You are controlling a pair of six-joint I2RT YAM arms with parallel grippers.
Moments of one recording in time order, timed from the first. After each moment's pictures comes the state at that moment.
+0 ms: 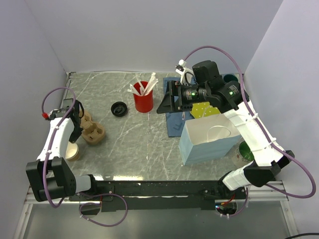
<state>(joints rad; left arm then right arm) 0.17 1.27 1.00 -1.03 -0.50 -0.86 0.62 1.44 1.85 -1.06 -0.51 0.52</state>
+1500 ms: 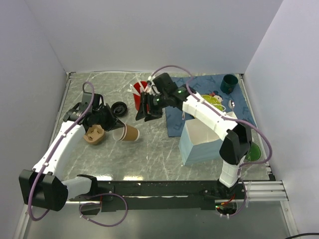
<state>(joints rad) -0.20 1.17 1.06 -0.78 0.35 -0.84 0.73 1.79 1.73 -0.76 -0.47 0.67</state>
